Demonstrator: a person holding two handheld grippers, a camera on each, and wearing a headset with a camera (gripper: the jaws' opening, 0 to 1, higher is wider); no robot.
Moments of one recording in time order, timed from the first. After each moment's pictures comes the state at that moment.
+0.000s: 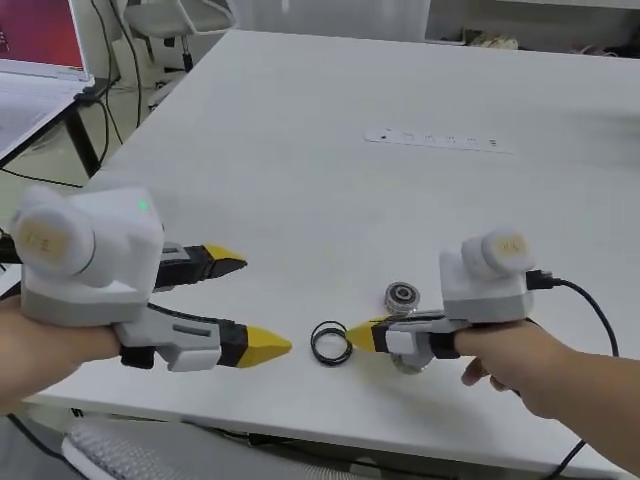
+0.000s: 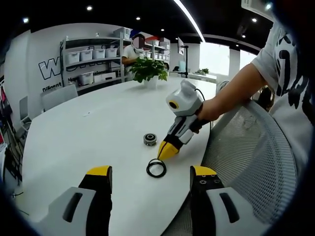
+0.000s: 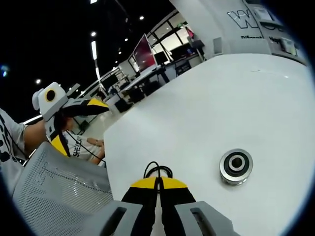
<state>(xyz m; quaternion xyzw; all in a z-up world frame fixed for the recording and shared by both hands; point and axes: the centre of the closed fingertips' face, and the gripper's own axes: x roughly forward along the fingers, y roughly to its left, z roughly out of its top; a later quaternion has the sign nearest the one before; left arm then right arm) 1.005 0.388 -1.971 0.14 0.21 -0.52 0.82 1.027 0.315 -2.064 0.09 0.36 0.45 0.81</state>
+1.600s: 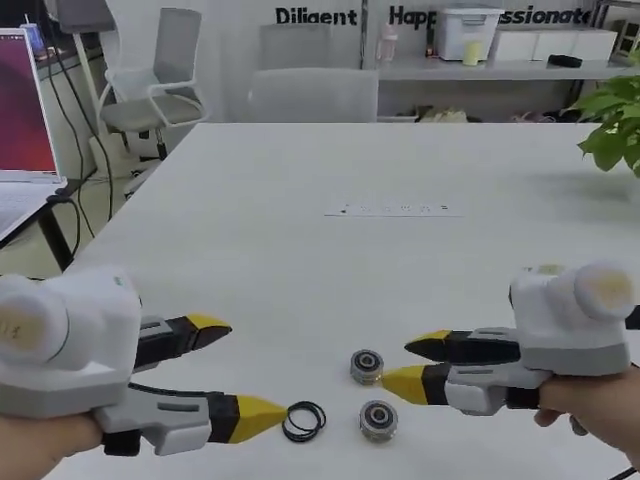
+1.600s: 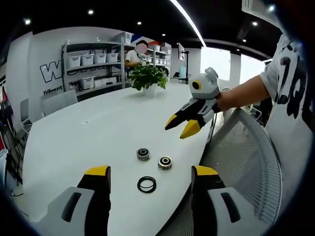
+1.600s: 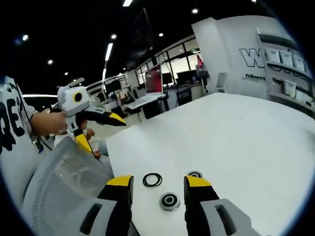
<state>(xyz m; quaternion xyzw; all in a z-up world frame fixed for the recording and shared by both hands) 0.993 0.359 -1.936 0.13 0.19 -0.52 0.83 0.996 0.230 -1.967 0.00 0.24 0.43 0.87</state>
